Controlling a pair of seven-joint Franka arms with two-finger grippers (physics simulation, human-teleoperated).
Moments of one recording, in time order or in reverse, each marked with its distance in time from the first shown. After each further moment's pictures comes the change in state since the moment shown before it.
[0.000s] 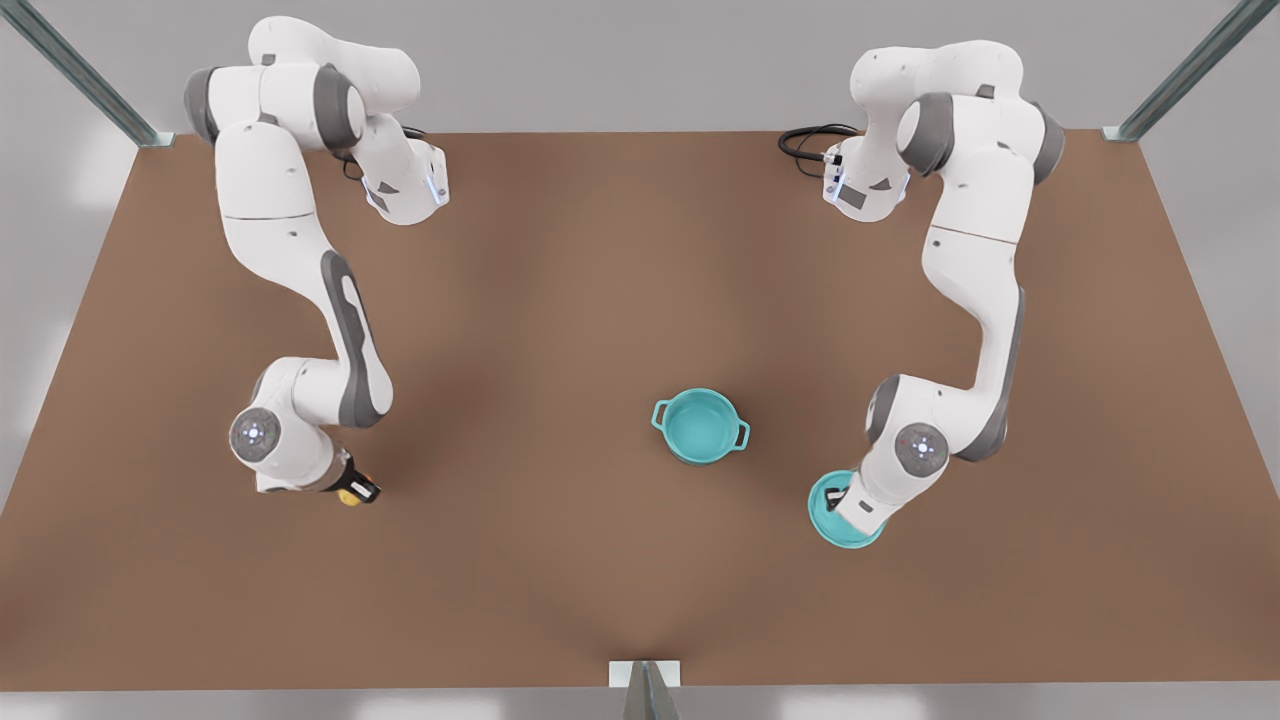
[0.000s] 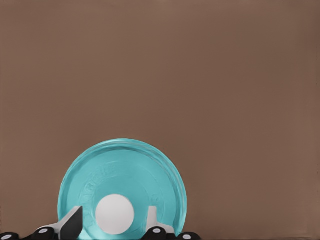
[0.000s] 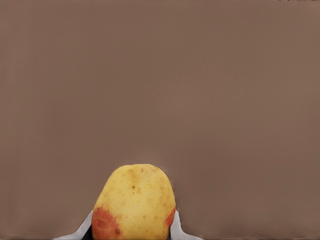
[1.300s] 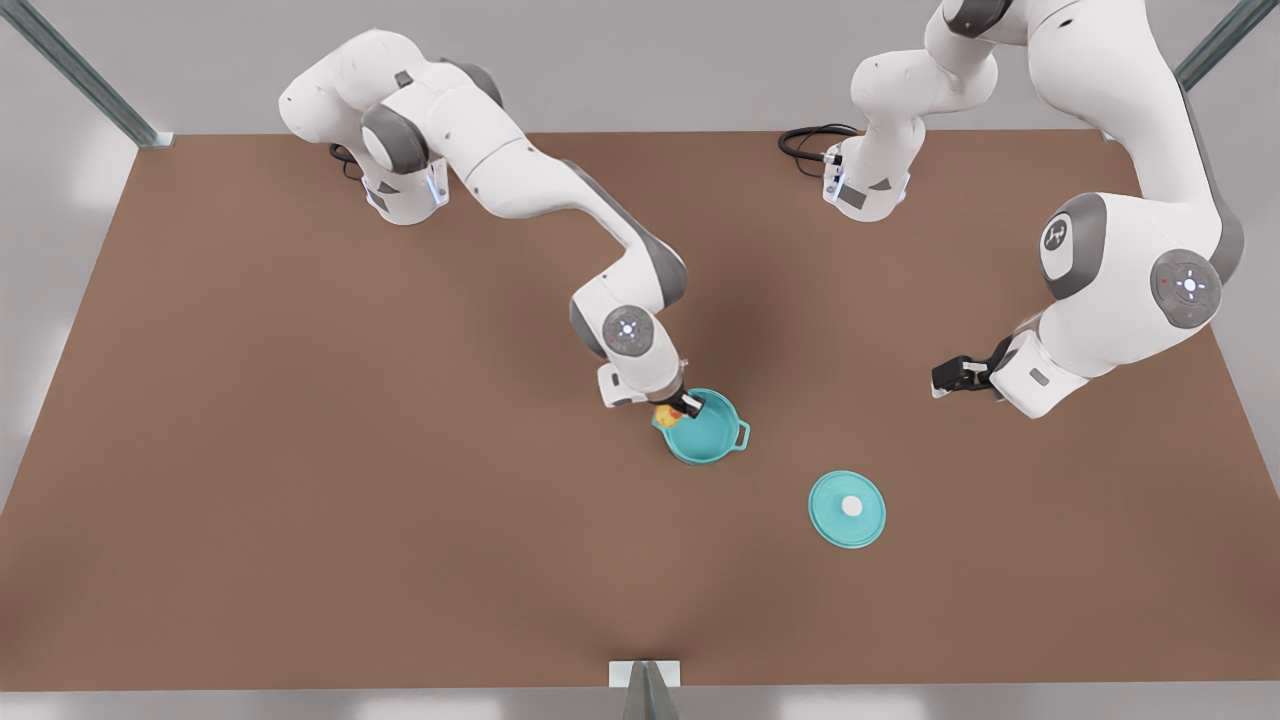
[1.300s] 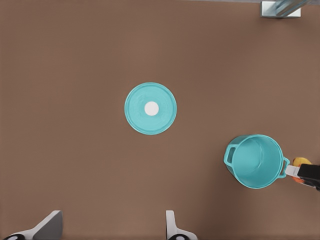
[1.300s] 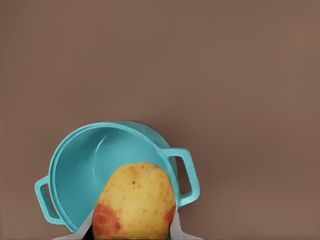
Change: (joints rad) left arm 0.187 -0.542 -0.056 -0.034 -0.249 -0.624 0.268; right arm 0.672 0.288 0.014 0.618 0.184 -0.180 0.657
